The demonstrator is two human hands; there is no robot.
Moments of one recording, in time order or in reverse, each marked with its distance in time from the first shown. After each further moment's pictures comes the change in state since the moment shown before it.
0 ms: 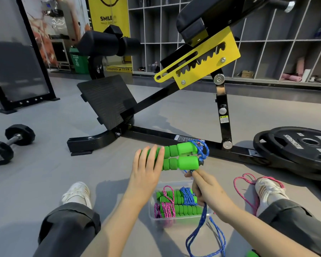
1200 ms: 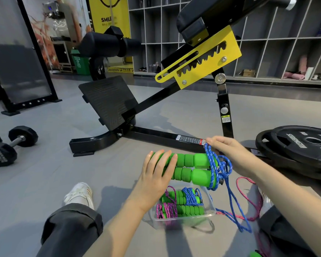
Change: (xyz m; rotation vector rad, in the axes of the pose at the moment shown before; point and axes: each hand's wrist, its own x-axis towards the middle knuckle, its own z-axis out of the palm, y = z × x) left_hand 0.005 0.010 -0.014 -0.173 0.058 0.128; right_hand 0.040 -0.058 -0.073 0.061 -0.150 -0.184
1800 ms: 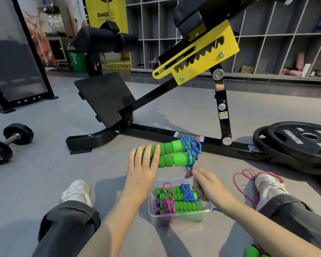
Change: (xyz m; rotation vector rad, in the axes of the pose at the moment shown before) left_hand -0.015 -0.012 0.012 0.164 -0.109 -0.165; right_hand -0.039 0.058 0.065 -0.146 0.067 0.159
